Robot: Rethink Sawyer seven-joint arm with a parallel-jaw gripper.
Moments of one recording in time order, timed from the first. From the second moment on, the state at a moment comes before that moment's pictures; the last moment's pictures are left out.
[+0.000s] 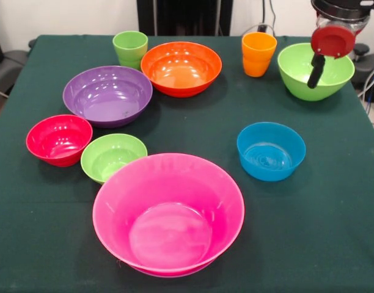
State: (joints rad) arm 0.28 -0.40 -0.45 1.33 0.51 0.87 3.35
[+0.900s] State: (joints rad) arm 0.37 -0.33 -0.48 1.35 0.61 0.77 3.35
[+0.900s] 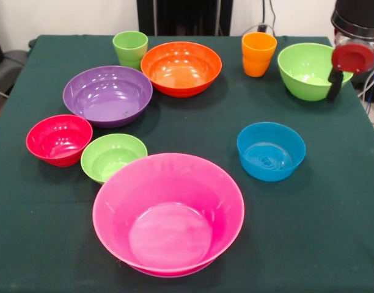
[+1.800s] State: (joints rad) arm 0.42 -0.35 -0.50 1.44 0.62 0.75 3.35
